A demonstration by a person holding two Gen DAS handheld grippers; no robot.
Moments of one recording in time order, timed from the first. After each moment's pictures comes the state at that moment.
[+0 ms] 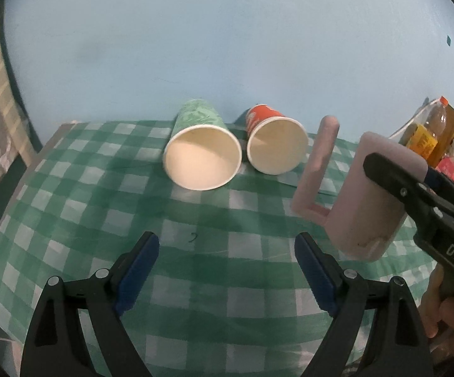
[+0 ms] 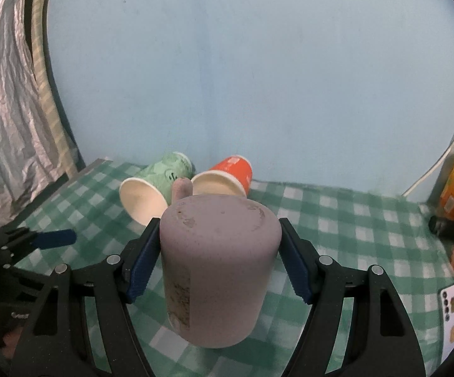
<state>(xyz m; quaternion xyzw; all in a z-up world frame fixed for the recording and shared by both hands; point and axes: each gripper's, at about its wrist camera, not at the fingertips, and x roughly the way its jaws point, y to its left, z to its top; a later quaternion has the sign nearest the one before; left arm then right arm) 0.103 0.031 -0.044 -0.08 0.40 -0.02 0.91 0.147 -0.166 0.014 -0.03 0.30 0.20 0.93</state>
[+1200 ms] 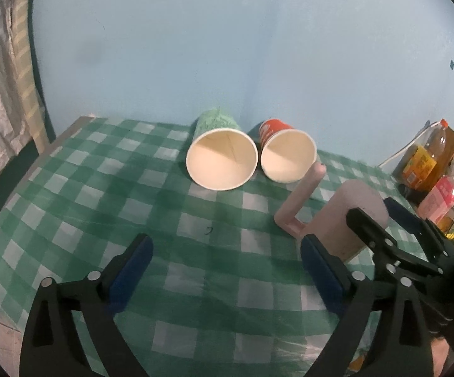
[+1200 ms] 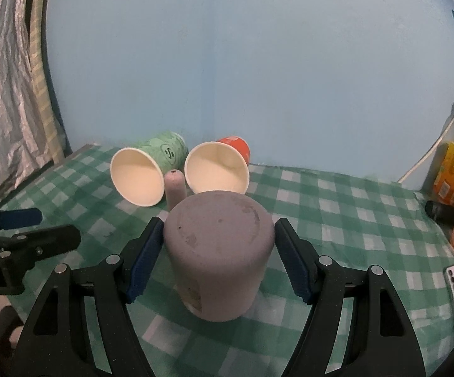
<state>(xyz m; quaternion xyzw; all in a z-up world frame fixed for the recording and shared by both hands) 0.075 0.046 -0.043 -0.11 0.35 0.00 0.93 0.121 -0.159 -0.020 -0.04 0.30 0.18 0.94</state>
